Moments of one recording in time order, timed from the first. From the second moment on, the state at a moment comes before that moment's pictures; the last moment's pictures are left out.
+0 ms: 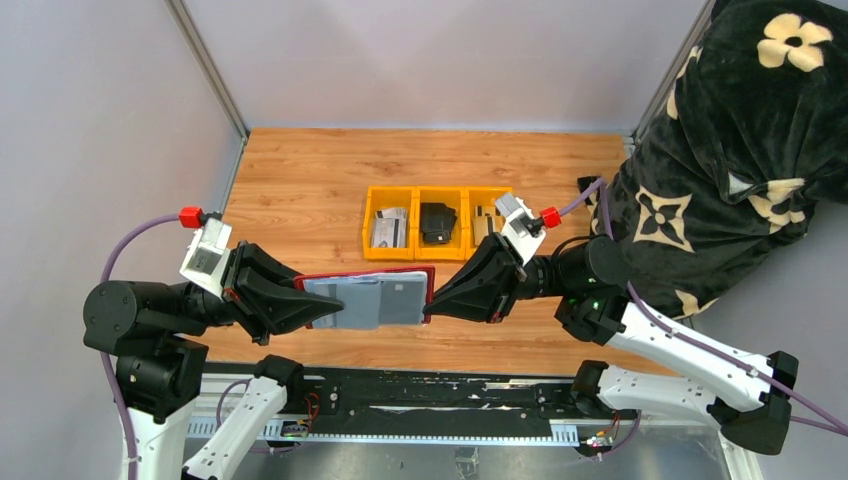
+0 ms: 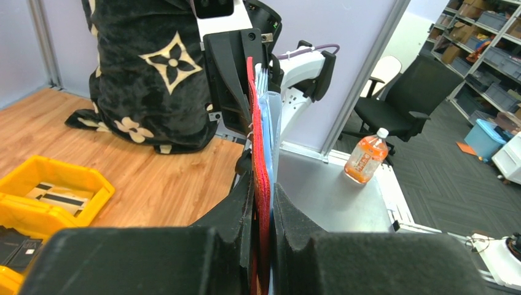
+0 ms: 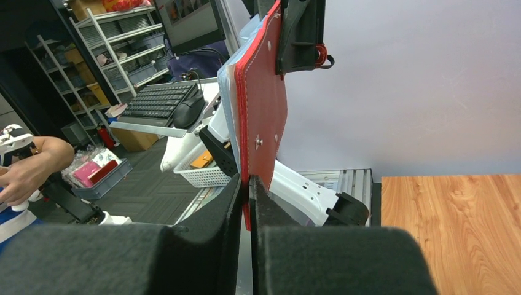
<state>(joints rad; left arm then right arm) -0.26 0.54 1.24 -0.27 1.12 -0.64 1.06 0.91 0.91 0.51 -0.69 0.63</state>
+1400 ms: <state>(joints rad) -0.26 0.54 1.24 -0.26 1.10 -0.64 1.22 0.95 1.02 0.29 -0.47 0.48</state>
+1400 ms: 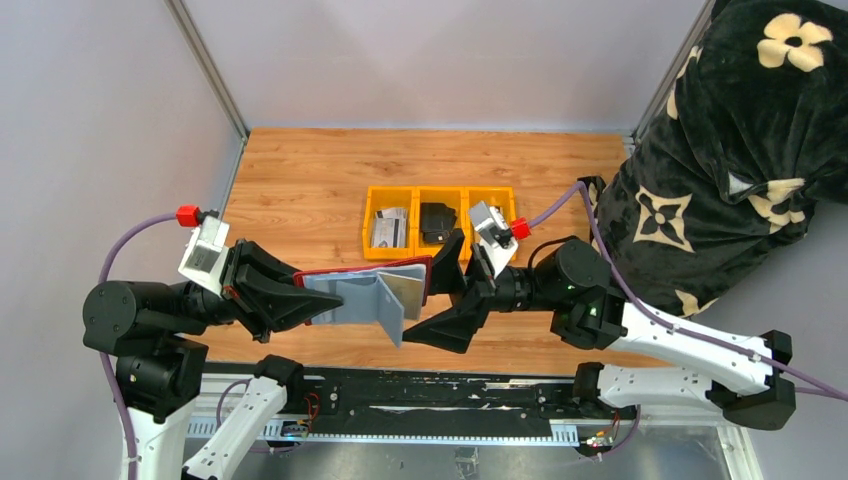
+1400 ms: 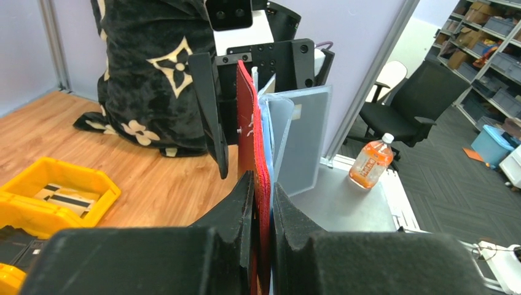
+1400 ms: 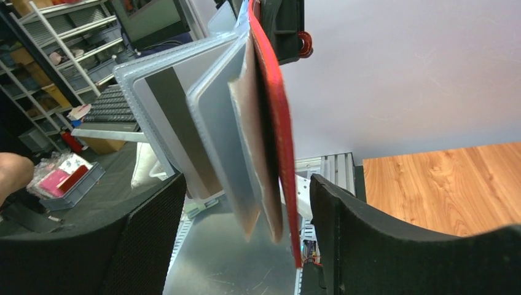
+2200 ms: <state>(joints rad) -0.26 0.52 1.25 -0.38 1.01 -0.50 1.57 1.09 1.35 -0.09 0.23 0.11</state>
